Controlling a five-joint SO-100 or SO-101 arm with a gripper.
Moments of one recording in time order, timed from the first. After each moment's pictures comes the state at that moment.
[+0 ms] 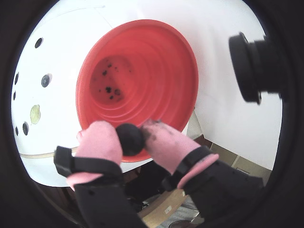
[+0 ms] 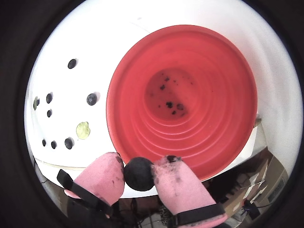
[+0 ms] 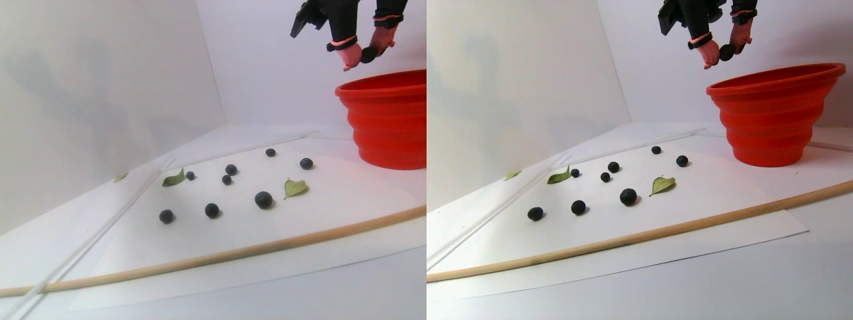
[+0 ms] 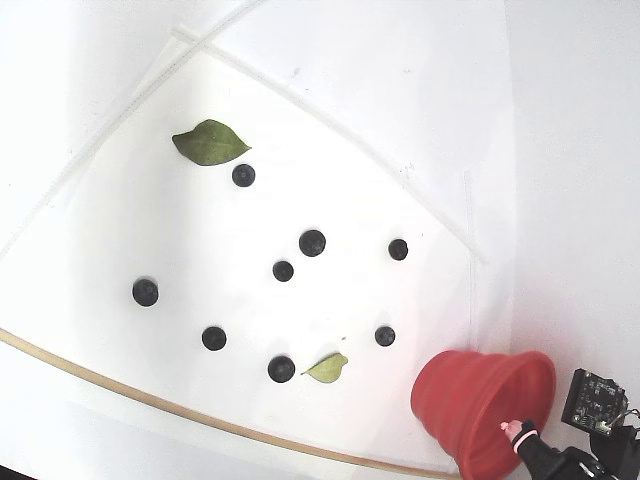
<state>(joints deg) 39.4 124.5 129.6 20.5 -120.1</state>
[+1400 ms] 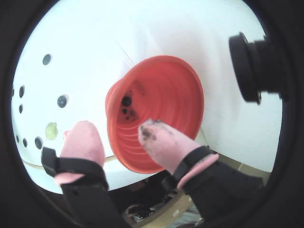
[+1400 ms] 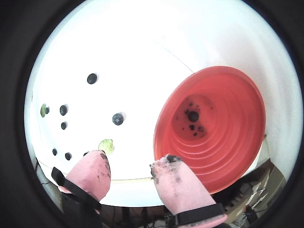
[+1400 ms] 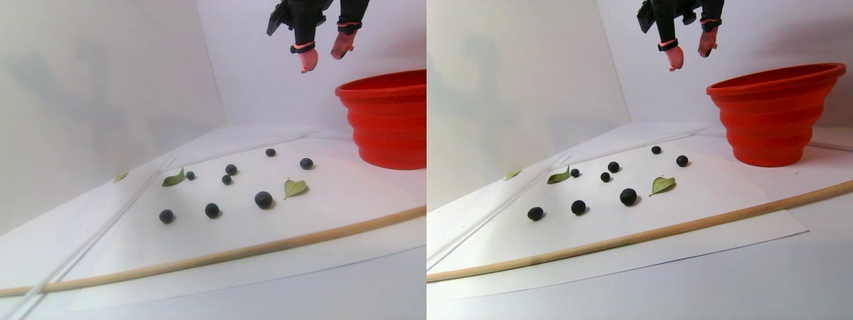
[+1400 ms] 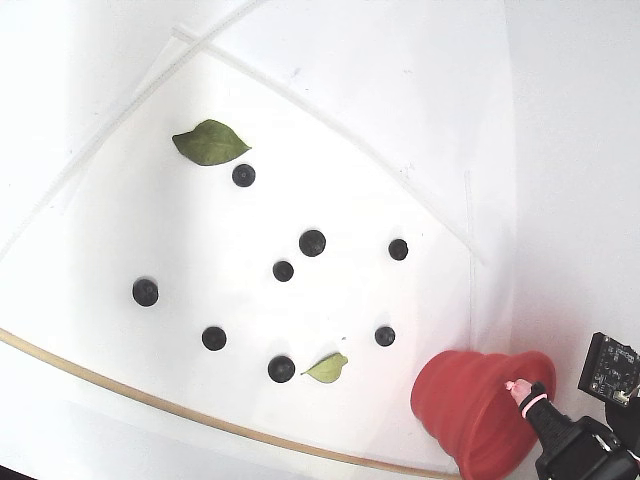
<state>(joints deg) 31.6 124.5 127.9 20.2 -115.0</state>
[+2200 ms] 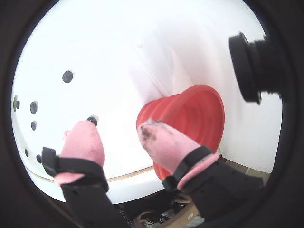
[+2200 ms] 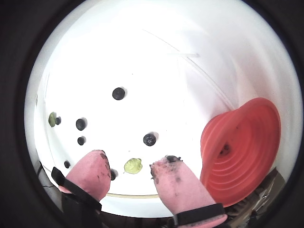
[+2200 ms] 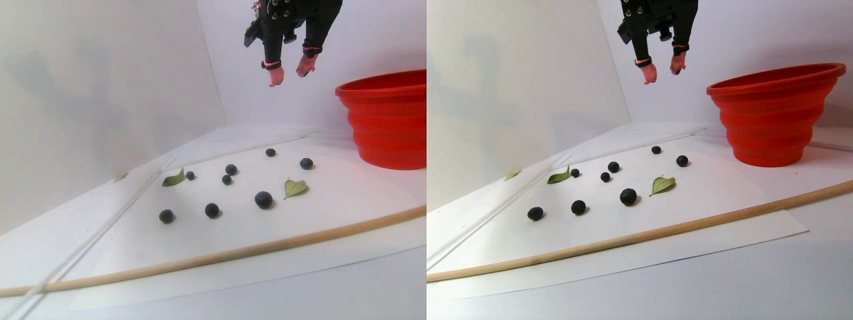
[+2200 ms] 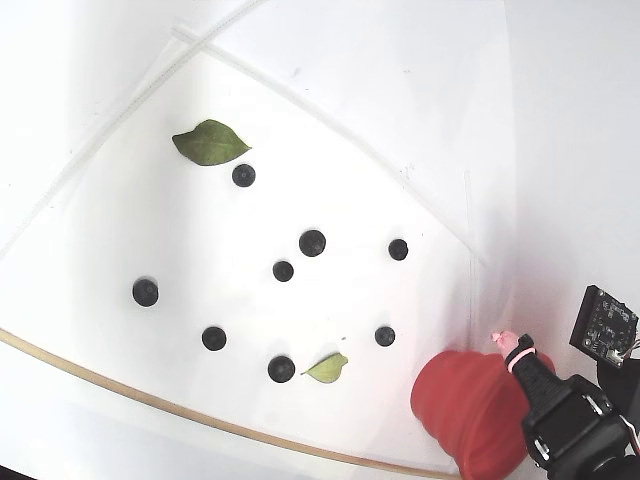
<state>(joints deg) 24.7 118.5 127.9 12.4 -109.3</state>
